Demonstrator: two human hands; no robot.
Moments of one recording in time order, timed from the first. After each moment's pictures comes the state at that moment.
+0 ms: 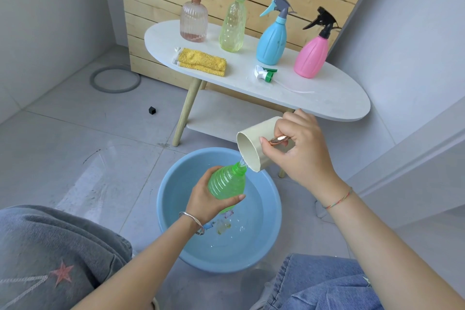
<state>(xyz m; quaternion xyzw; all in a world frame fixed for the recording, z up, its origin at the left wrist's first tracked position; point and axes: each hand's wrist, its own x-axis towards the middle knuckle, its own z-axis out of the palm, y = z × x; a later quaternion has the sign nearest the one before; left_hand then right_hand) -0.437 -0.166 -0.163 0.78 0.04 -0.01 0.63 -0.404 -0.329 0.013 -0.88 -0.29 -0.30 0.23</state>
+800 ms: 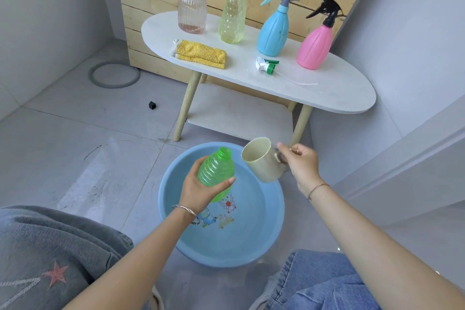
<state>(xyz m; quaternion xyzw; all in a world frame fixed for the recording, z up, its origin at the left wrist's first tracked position) -0.427 -0.154 -0.165 0.73 0.09 0.02 0.68 -0.366 -0.370 -0.095 -0.80 0.17 -0.09 0.57</state>
